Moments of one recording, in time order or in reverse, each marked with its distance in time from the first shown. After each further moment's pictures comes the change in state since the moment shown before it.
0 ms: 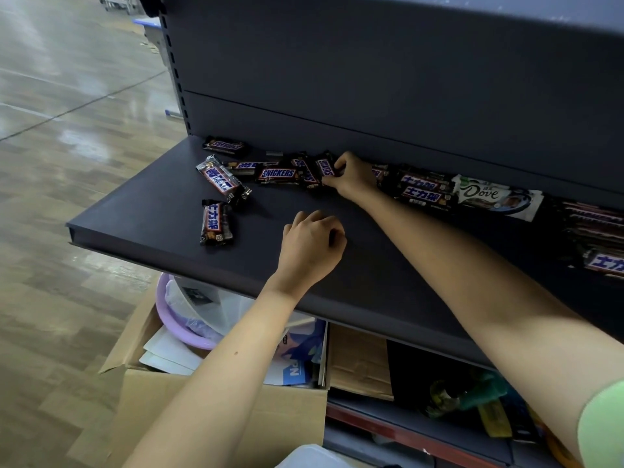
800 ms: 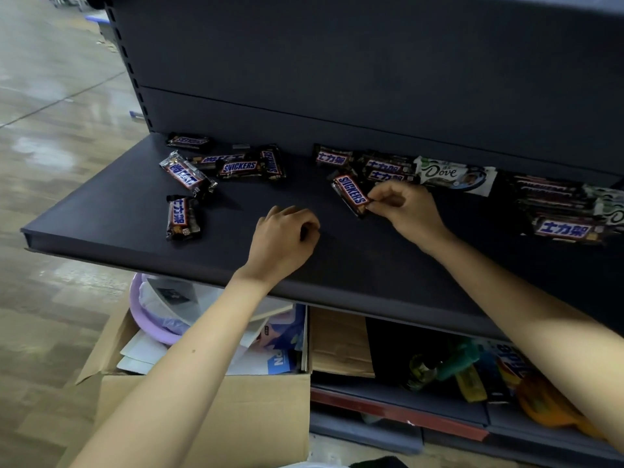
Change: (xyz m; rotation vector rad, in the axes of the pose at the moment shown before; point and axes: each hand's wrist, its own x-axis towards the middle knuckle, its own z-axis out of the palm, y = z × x) left_hand -0.011 0.000 -0.002 -0.040 -0.016 0.136; right_hand -0.125 0.070 -0.084 0.312 0.057 -0.101
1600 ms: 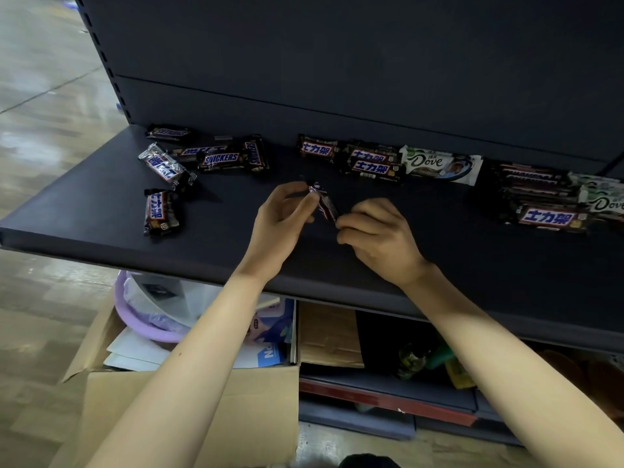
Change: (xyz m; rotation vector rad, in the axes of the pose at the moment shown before) left_hand -0.001 0.035 0.004 -0.946 0.089 -0.276; right_hand -0.041 0.016 0.014 -0.573 0.218 -1.036
